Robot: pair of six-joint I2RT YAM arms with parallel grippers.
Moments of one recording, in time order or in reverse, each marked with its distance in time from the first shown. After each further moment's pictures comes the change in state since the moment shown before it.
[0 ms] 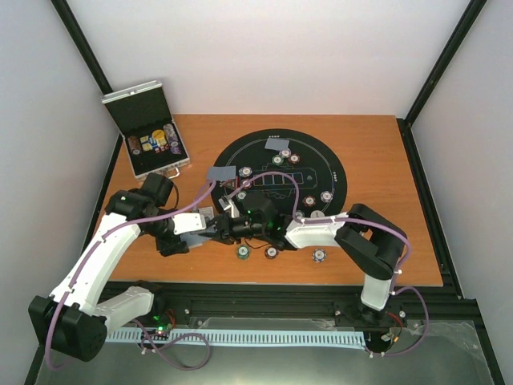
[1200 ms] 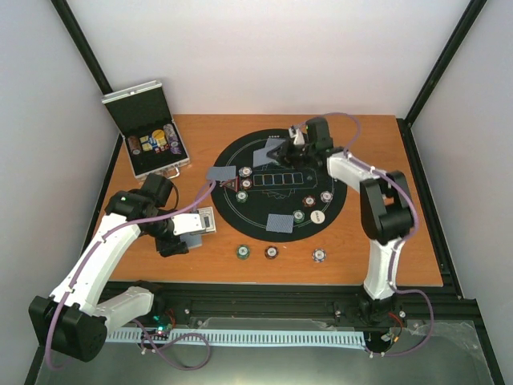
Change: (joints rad) left arm 0.000 -0.001 -0.010 0.002 -0.006 0.001; right arm -0.626 0.074 0.385 -0.616 -0.121 -0.382
